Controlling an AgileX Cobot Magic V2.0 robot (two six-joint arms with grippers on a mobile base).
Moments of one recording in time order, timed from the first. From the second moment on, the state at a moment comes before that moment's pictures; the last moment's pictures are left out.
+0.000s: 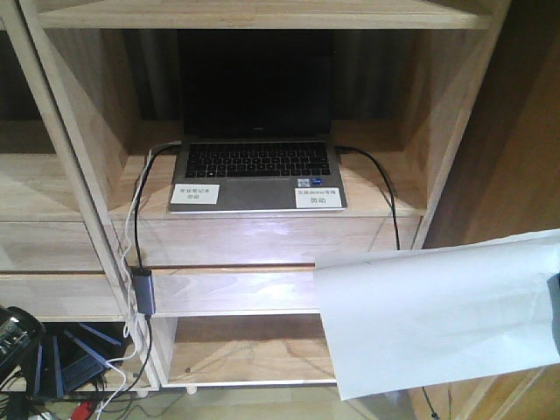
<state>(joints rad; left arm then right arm) -0.38 0.24 -0.50 -0.13 0.72 0.17 0.29 0.56 0.03 -0.34 -1.16 1.27</state>
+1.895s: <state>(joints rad) -0.38 0.24 -0.50 -0.13 0.72 0.17 0.29 0.56 0.03 -0.34 -1.16 1.27</state>
